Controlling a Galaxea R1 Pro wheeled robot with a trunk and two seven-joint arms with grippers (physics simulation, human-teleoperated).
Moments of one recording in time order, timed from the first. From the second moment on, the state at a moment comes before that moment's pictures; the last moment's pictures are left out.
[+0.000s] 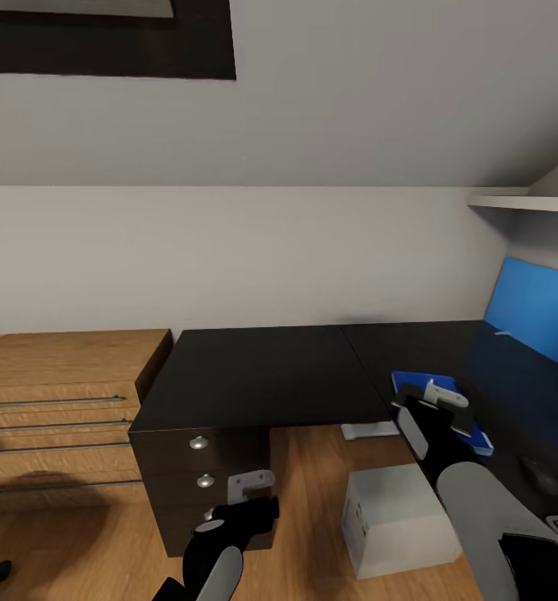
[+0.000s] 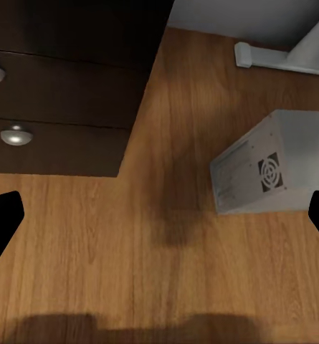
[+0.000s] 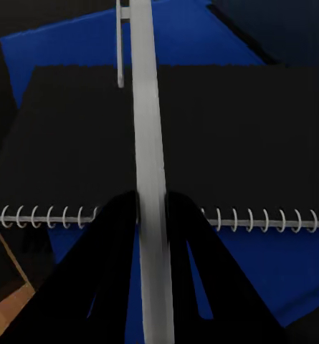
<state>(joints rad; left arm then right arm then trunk) -0.17 -0.13 -0.49 -1.44 0.61 0.61 0.66 -0.84 -0.06 -0.10 -0.56 -0.23 0.26 -0.56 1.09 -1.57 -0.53</state>
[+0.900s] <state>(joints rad) -0.17 -0.09 -0.62 -1.45 0.61 0.60 0.71 -0.84 -0.12 -0.10 -0.55 -0.22 0.39 -0.49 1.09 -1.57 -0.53</state>
